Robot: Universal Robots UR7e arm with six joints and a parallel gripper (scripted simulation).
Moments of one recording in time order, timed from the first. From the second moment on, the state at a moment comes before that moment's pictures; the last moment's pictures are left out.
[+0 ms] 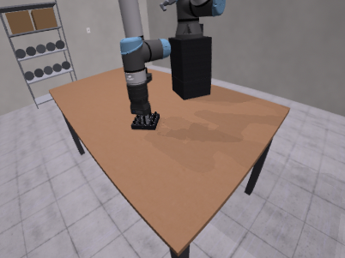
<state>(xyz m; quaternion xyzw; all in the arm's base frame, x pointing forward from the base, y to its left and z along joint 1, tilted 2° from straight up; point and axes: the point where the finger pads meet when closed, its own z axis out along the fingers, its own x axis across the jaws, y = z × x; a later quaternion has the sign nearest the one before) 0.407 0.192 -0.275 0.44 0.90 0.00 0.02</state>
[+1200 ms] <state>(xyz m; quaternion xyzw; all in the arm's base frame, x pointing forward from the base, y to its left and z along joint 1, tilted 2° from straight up) 0.407 0.192 -0.275 0.33 0.94 0.00 0.02</state>
